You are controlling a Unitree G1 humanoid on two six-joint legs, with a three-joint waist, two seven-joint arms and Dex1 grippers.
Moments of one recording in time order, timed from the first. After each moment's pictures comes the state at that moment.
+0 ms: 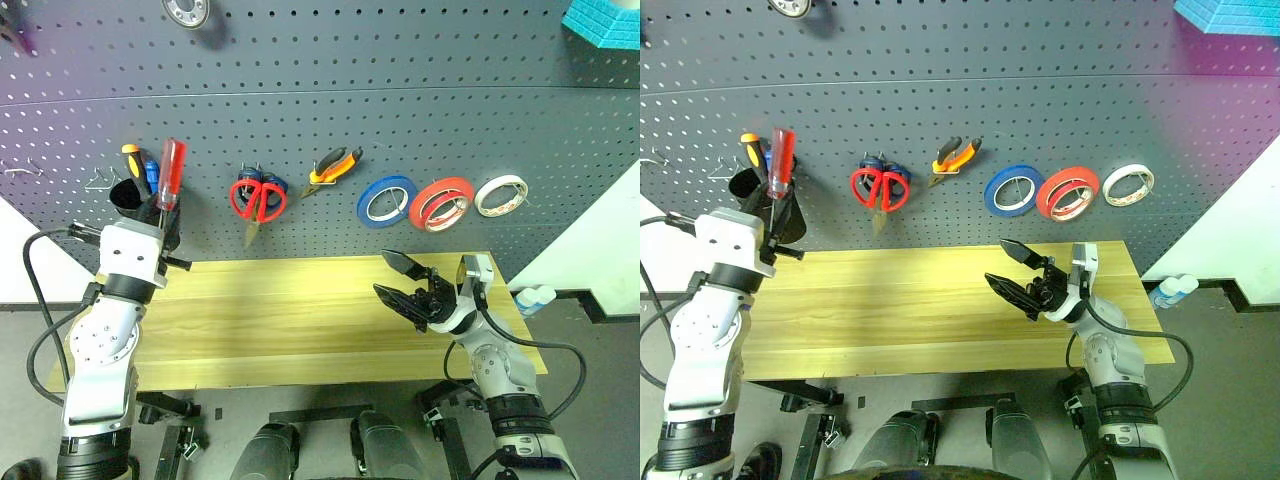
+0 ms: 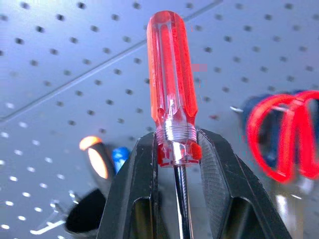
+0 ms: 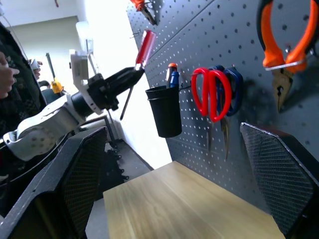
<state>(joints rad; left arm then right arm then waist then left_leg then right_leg) -0.08 0.43 0.29 -0.30 -0.03 -0.08 -0.21 -0.21 -0.26 -0.12 0.21 0.70 0.08 1.29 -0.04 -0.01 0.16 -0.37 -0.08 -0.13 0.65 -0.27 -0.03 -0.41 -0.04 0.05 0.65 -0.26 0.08</state>
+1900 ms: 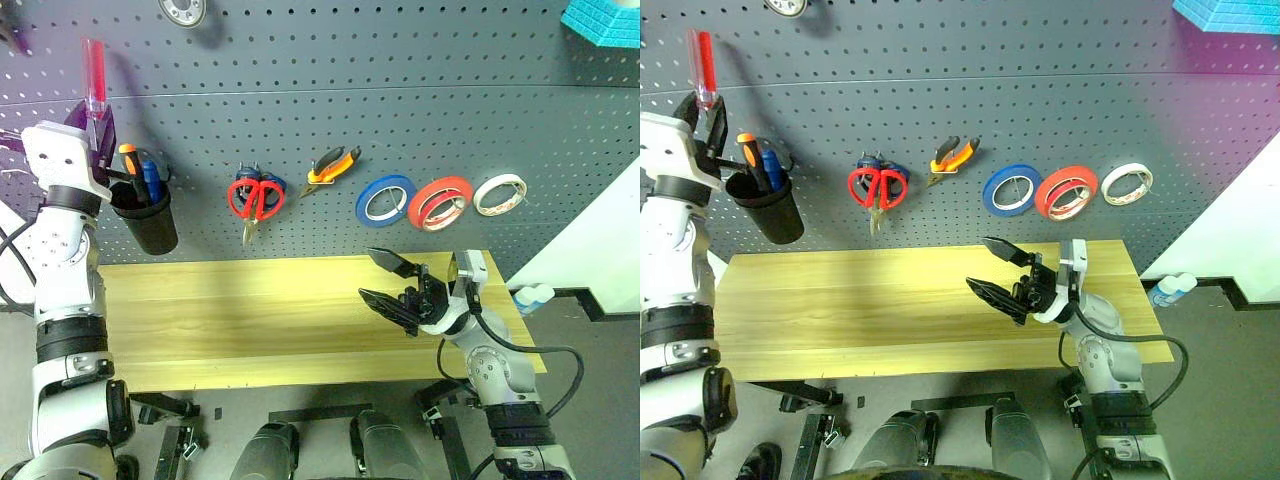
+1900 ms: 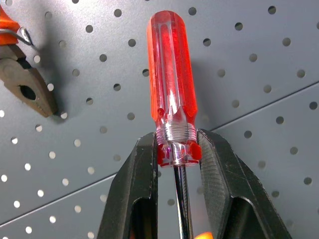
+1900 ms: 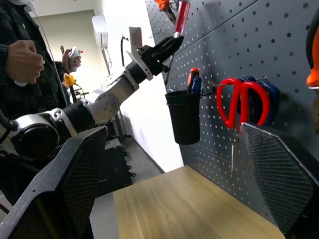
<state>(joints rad) -0.61 0.60 0.36 0.43 -0.10 -0.39 -0.30 -0.17 -0.27 -0.05 0.00 0.69 0.13 1.22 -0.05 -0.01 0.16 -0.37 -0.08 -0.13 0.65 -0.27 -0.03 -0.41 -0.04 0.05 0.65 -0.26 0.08</state>
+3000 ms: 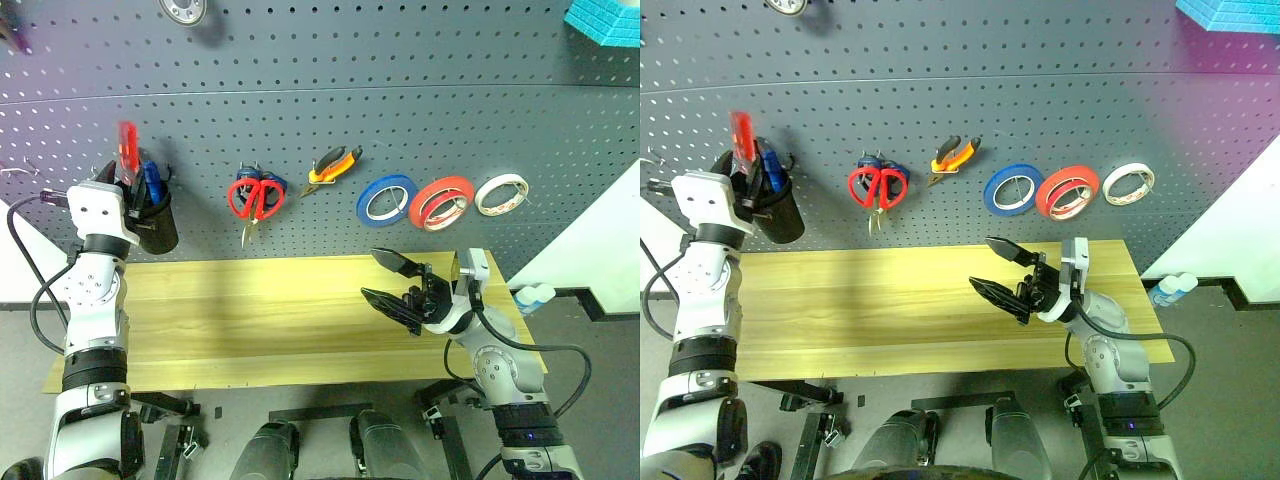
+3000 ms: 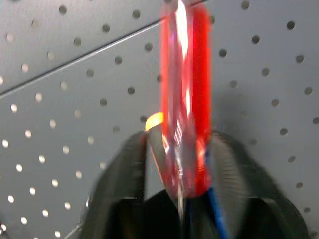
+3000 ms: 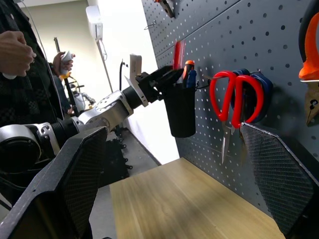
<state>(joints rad) -0.44 0.51 0.33 0.45 -0.12 -0.42 -0.23 -0.17 -0.30 -0.05 -0.01 0.69 0.15 1.20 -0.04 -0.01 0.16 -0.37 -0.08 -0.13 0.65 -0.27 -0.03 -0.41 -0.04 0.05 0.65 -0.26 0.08</state>
